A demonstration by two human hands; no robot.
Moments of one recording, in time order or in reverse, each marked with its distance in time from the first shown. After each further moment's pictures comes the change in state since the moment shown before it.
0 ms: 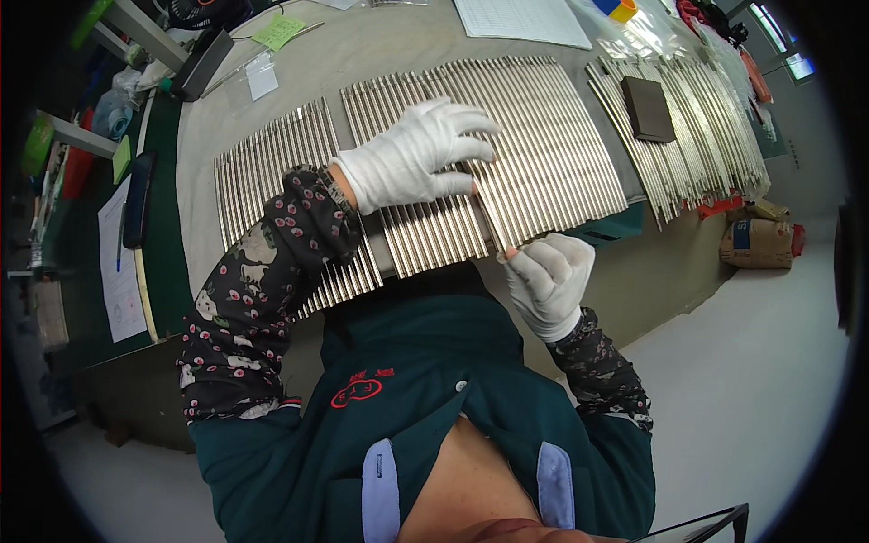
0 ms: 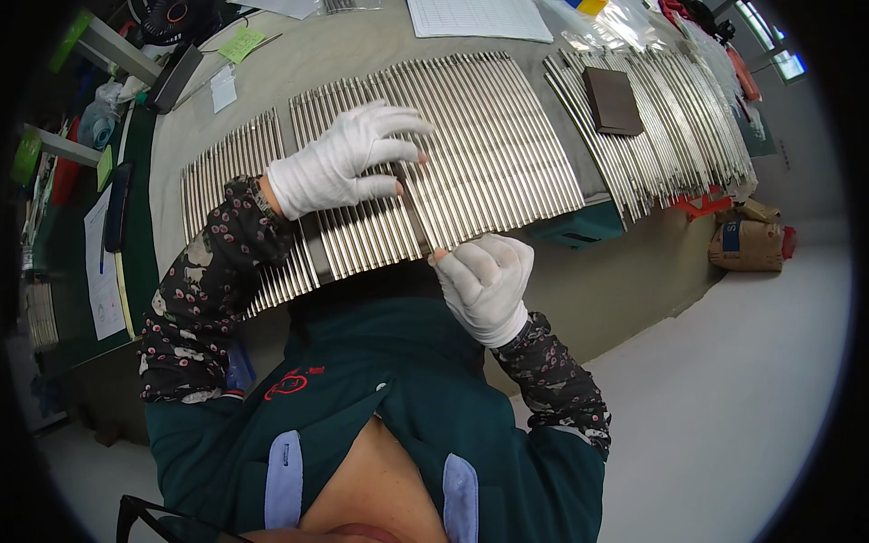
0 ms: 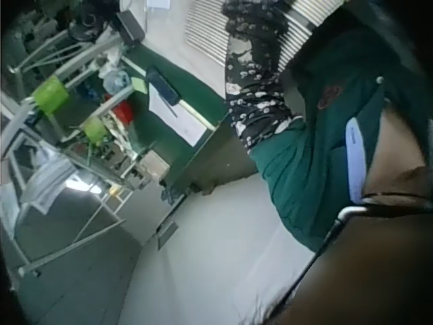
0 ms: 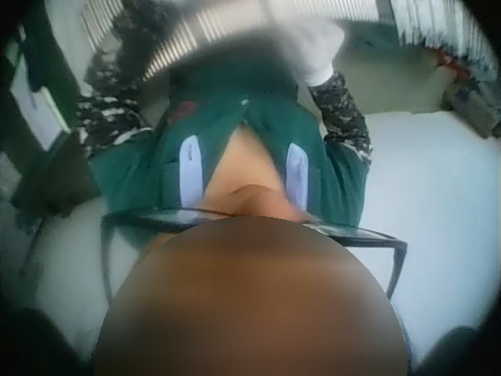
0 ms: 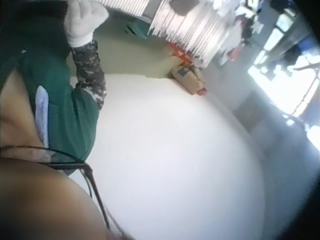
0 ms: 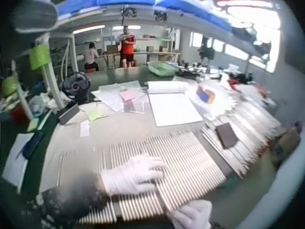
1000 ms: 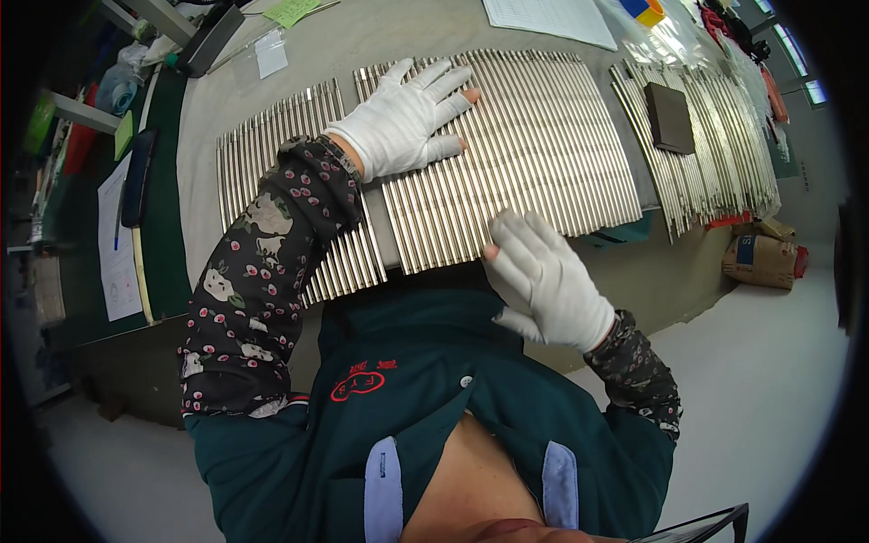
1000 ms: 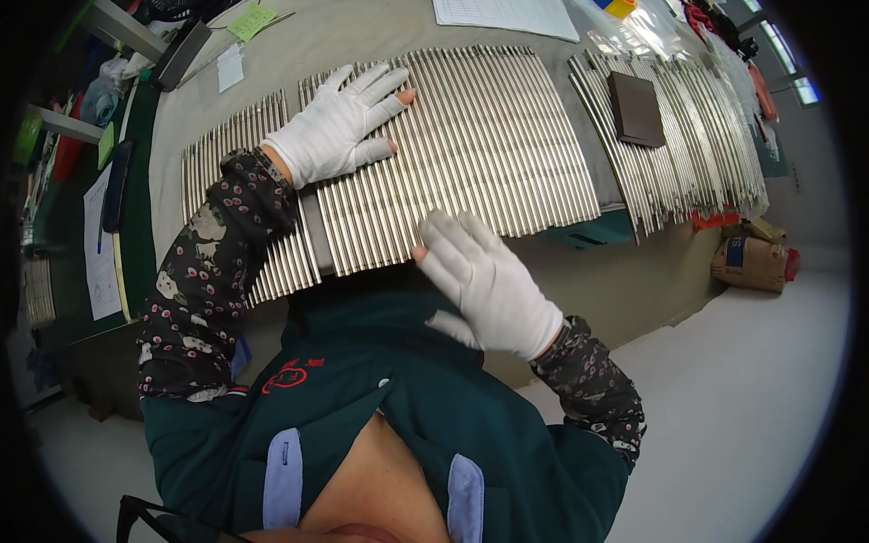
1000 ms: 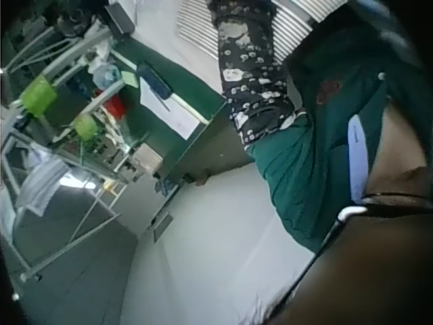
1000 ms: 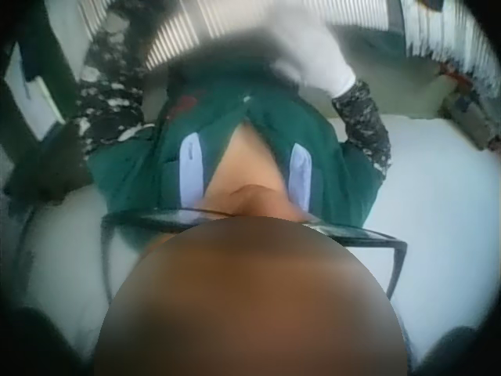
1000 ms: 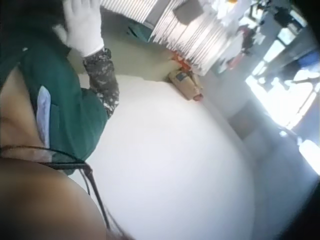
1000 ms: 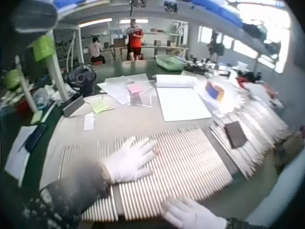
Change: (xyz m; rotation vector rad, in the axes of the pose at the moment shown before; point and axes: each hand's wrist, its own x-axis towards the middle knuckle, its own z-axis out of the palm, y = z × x) left_hand -0.022 -0.030 0.002 0.548 -0.197 -0.252; right_hand 0.027 0.012 -0.027 0.335 -0.879 -0.061
